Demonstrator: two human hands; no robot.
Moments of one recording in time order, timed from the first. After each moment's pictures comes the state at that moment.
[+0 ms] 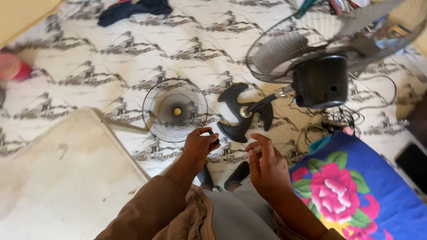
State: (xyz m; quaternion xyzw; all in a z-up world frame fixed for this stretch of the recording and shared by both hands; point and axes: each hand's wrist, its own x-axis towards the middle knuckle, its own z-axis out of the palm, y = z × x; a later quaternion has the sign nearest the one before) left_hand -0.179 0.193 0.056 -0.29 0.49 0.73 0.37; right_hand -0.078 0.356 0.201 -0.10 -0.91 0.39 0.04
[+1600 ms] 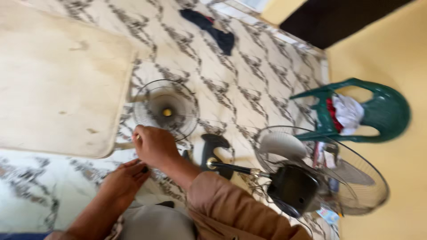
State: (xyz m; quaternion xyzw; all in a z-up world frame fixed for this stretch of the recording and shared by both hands) left_hand 0.003 0.139 -0.004 -0.43 0.15 0.89 0.01; right_hand -0.160 0.194 0.115 0.43 -0.83 0.30 -0.19
